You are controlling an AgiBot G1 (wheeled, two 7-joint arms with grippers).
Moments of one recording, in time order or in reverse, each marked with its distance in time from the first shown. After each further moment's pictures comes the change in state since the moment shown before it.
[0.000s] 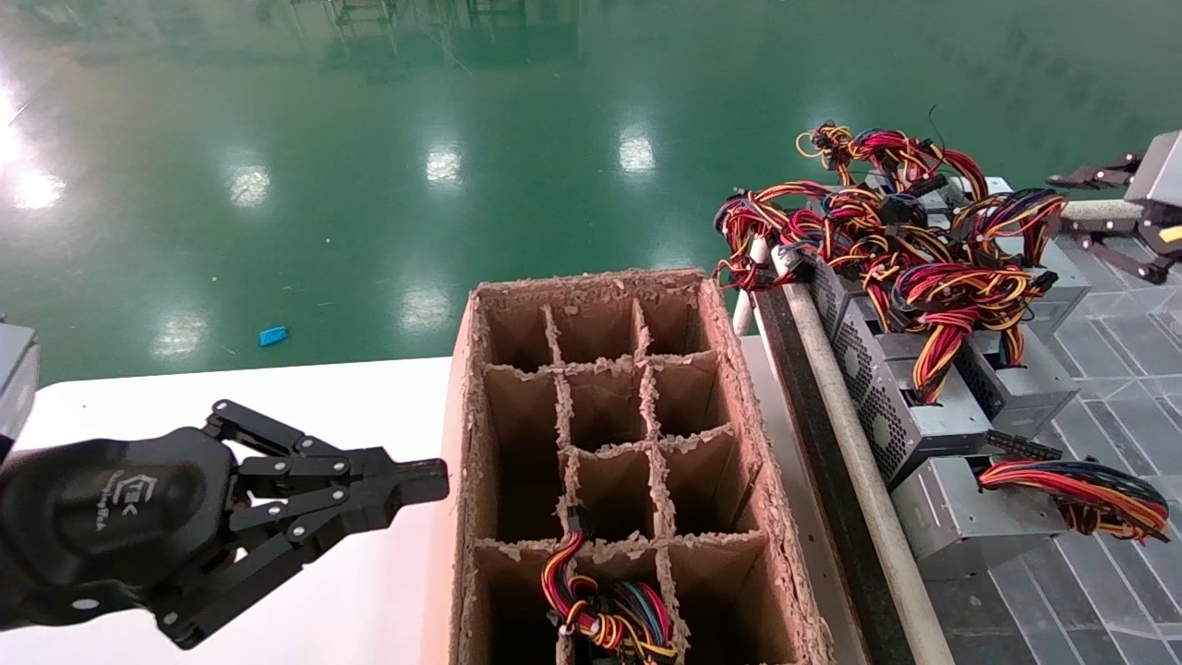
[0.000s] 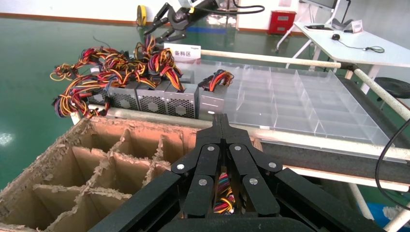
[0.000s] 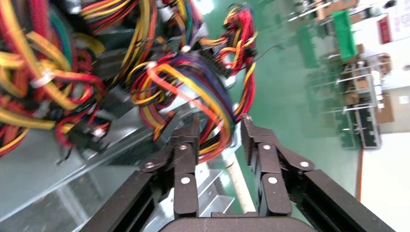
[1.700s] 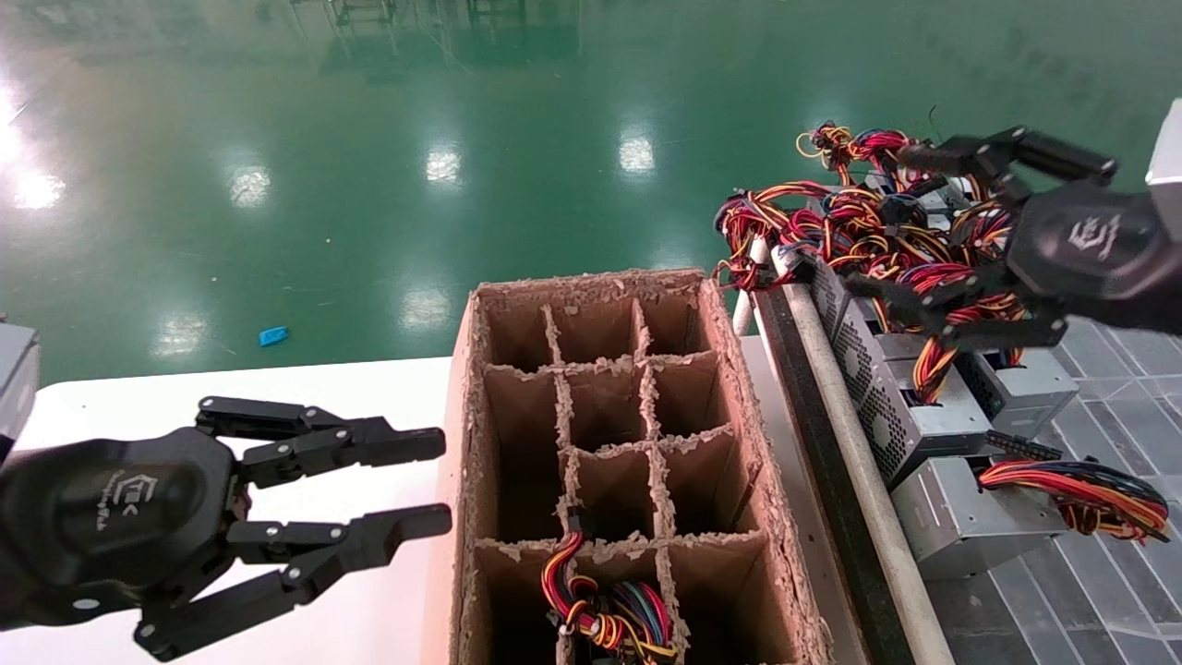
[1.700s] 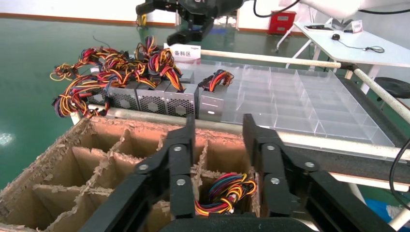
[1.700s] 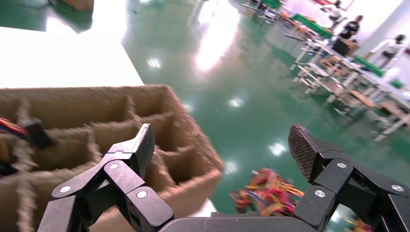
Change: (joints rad) left arm 0.000 0.000 0.000 0.000 0.000 0.000 0.000; right arm -0.427 0.084 0.202 0.519 0.513 -0.341 0.483
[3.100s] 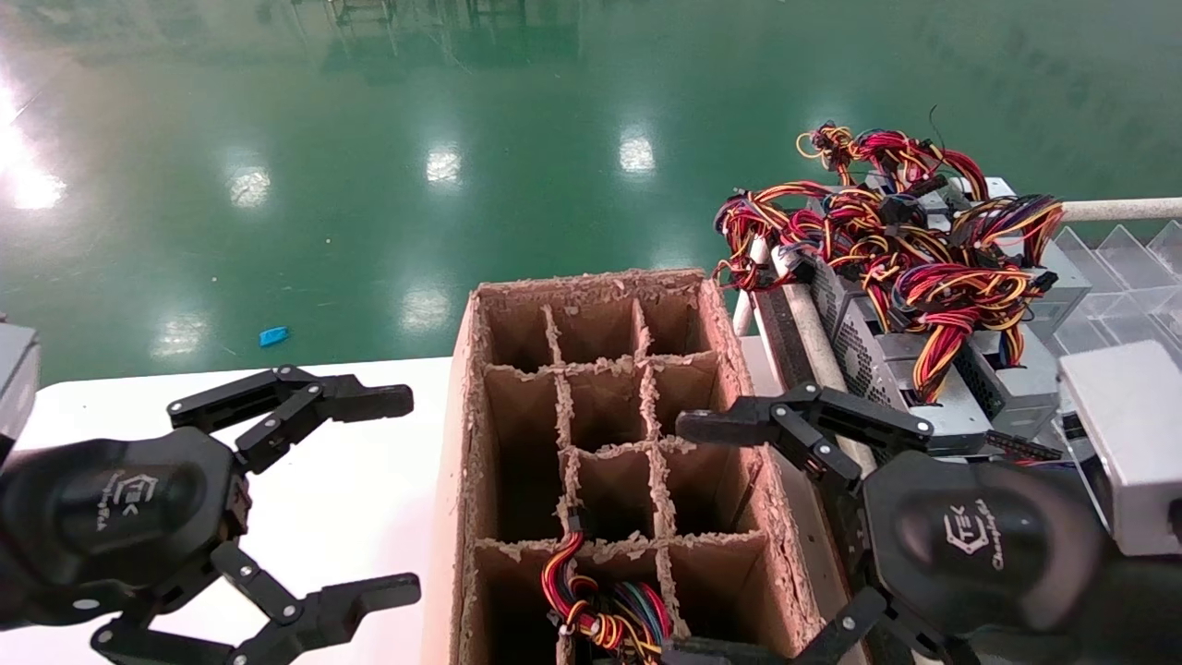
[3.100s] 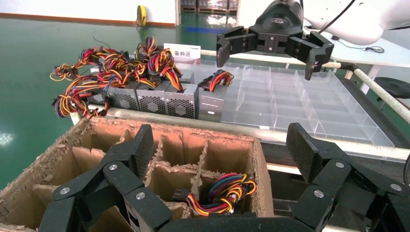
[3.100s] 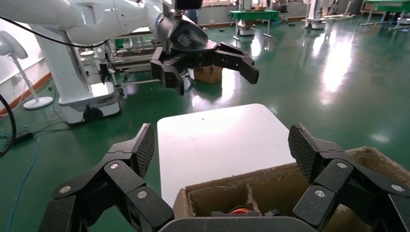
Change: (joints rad) left arm 0.000 0.000 0.000 0.000 0.000 0.000 0.000; right arm -0.484 0.019 0.090 0.595 0.324 -0.001 0.445
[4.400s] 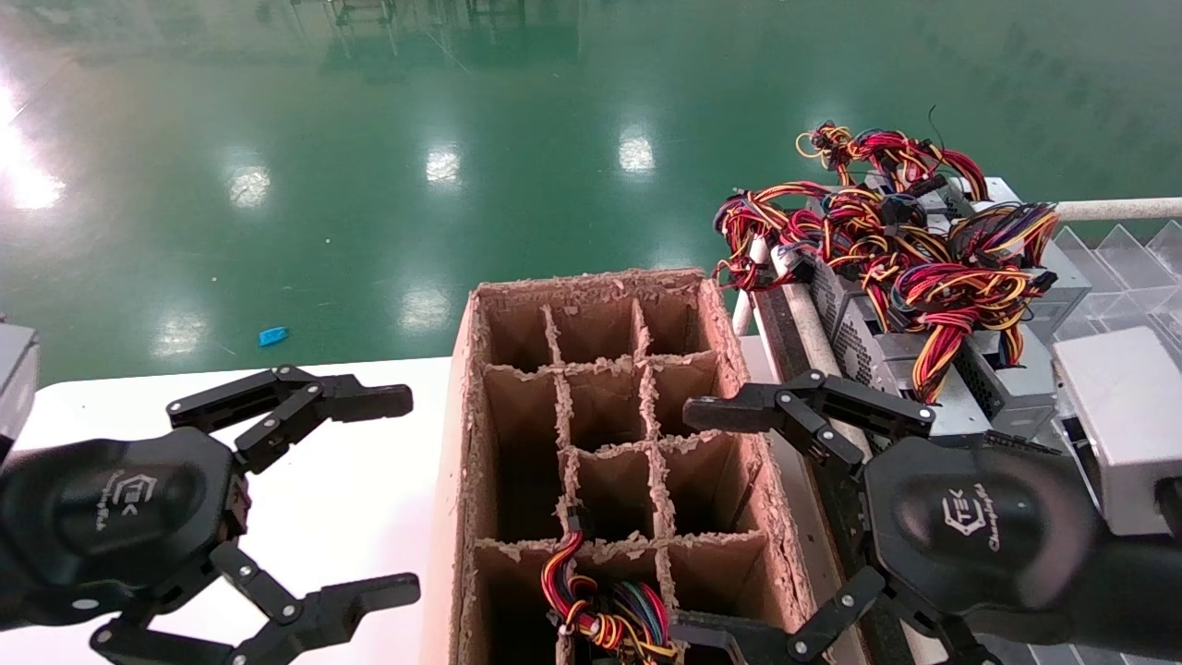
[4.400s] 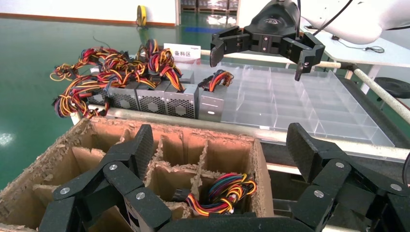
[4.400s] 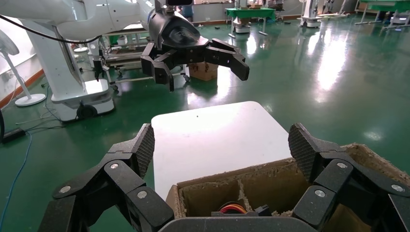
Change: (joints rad) left arm 0.000 0.000 0.000 0.000 0.000 0.000 0.000; right arm 0.021 -0.001 -0.006 -0.025 -0.016 0.001 -0.012
